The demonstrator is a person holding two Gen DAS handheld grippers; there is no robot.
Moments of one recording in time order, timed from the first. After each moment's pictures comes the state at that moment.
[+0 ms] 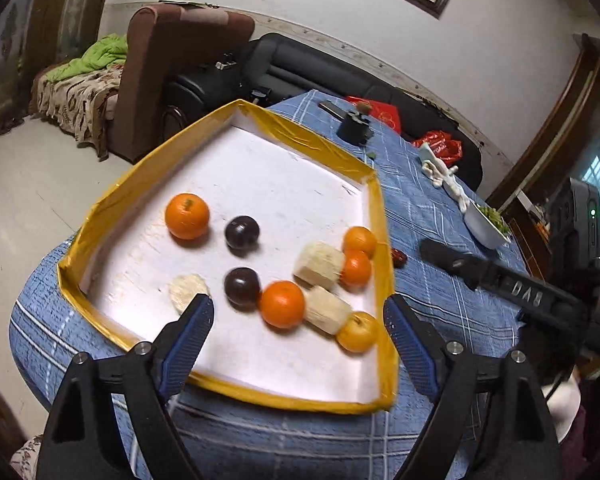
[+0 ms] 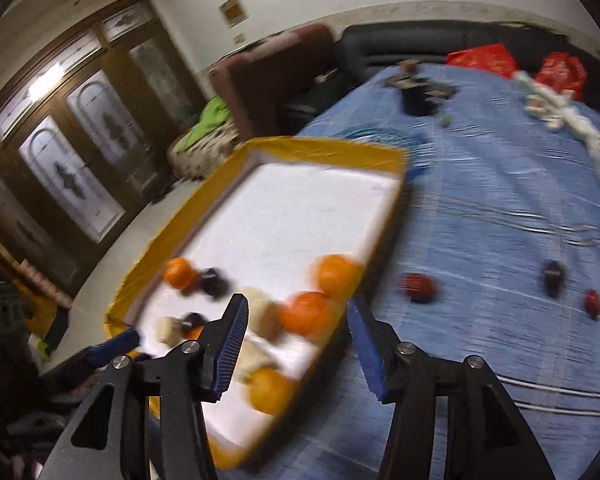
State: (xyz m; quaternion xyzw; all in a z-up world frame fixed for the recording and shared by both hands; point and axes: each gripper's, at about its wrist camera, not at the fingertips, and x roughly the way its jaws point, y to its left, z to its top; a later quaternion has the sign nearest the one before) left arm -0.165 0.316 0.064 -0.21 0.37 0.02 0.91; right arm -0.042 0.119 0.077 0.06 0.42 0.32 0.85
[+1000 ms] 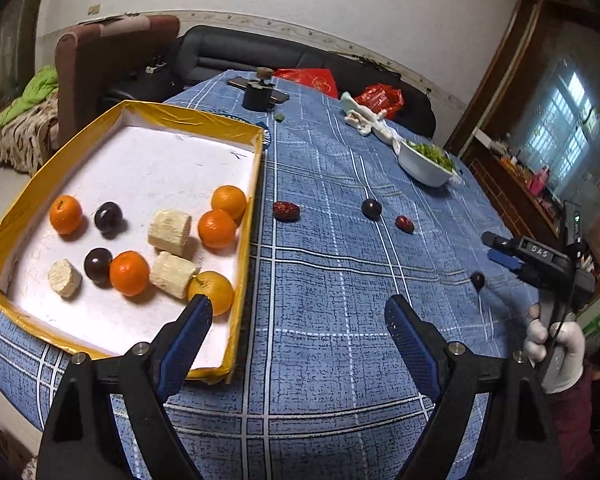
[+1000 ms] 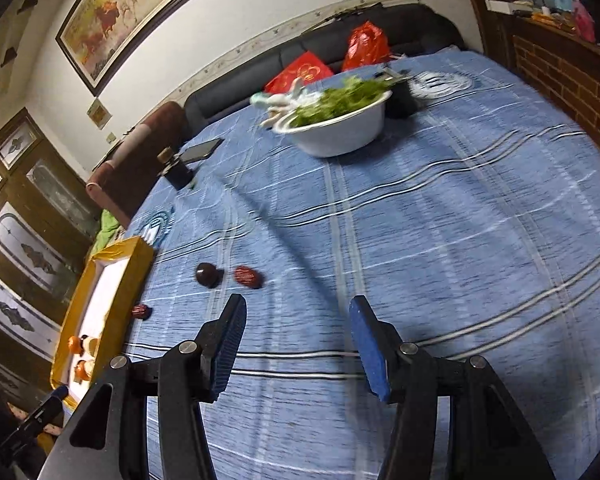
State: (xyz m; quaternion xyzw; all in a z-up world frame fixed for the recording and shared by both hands) left arm -0.158 0.202 0.069 -0.13 0.39 -0.07 0.91; right arm -0.044 -0.170 0.057 0.20 0.41 0.12 0.88
